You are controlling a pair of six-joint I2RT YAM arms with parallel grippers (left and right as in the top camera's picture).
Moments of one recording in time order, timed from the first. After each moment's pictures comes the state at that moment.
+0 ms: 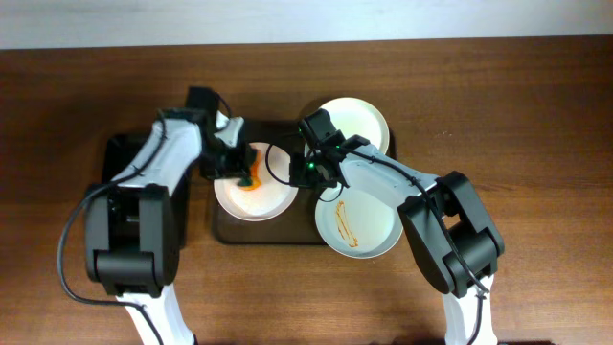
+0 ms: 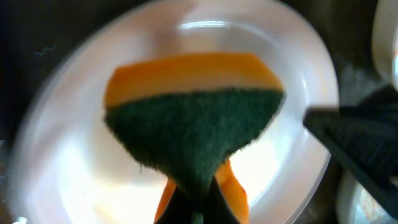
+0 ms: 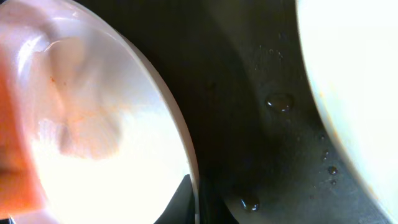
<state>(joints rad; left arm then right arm) -0.08 2.04 1.50 -0.94 0.36 -0.04 0.55 2.13 1.43 -0.43 -0.28 0.60</state>
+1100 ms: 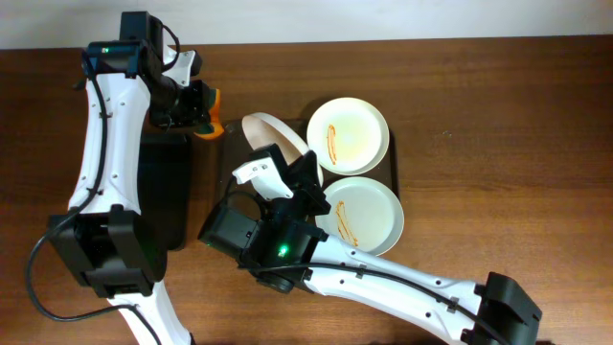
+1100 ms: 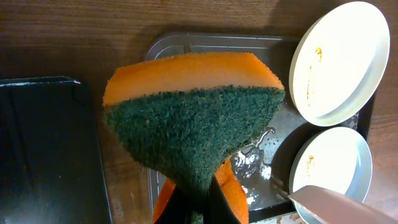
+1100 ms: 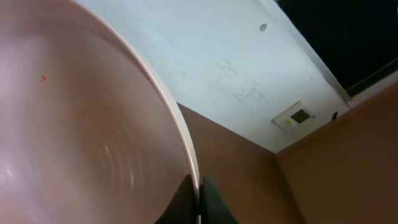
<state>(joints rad) 0.02 2.04 2.06 -1.35 0.31 0.00 1.13 1.77 1.49 -0.80 1.36 0.37</state>
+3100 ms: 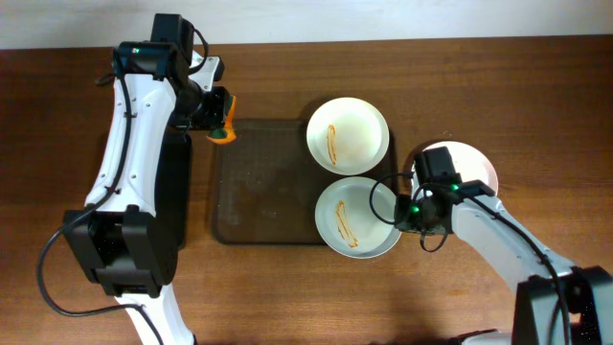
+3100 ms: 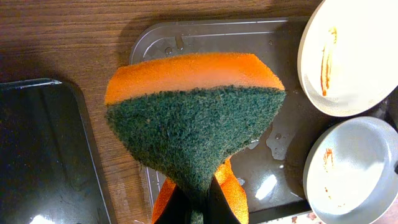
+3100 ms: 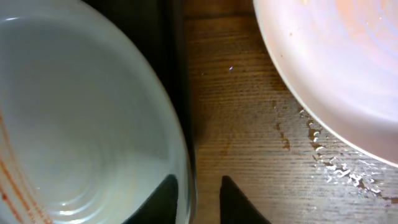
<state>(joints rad) -0.07 2.04 2.04 -1.34 0.20 0.00 0.18 1.55 0.83 -0.63 -0.11 0.33</state>
